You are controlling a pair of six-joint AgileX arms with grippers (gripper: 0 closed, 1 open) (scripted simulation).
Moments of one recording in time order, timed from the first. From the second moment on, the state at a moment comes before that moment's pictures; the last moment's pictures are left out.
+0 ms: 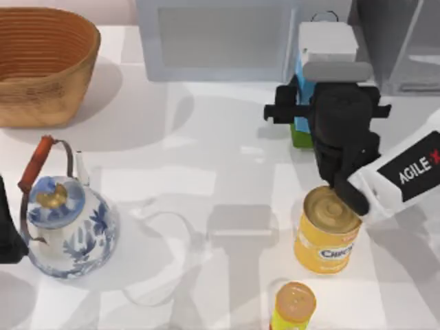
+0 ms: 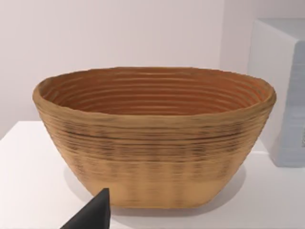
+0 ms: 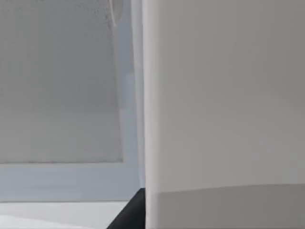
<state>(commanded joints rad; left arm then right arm) 0.00 0.00 0.00 0.00 0.00 0.00 0.49 2.23 0.98 1.02 0.51 0.13</state>
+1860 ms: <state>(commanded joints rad) 0.00 0.00 0.00 0.00 0.00 0.00 0.36 1.38 0.87 0.39 0.37 0.10</state>
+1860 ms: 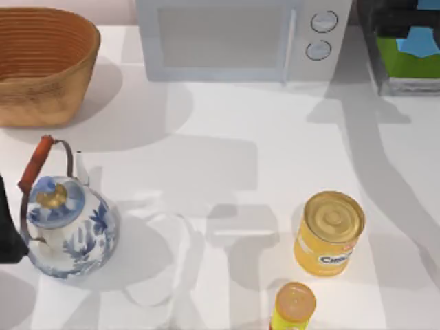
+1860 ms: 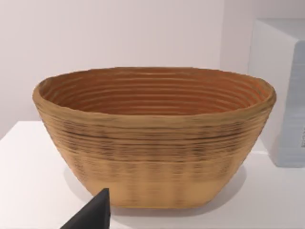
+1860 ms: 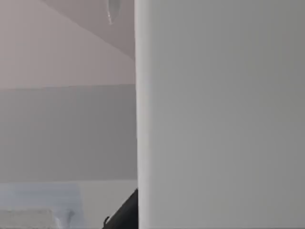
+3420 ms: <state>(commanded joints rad) 0.00 0.00 0.00 0.00 0.00 0.00 0.00 0.03 0.03 0.03 -0.01 0.00</state>
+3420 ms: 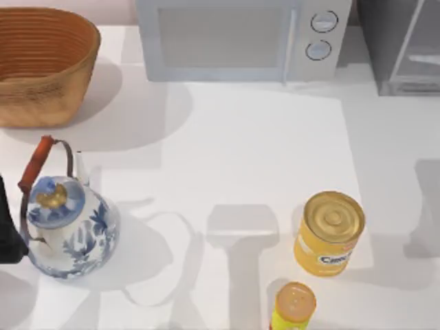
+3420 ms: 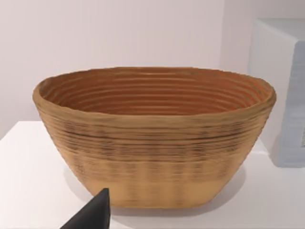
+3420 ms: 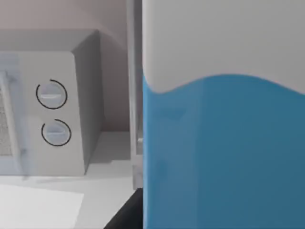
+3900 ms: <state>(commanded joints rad) 0.00 0.00 0.00 0.00 0.00 0.00 -0.09 0.58 0.33 0.39 -0.09 0.01</state>
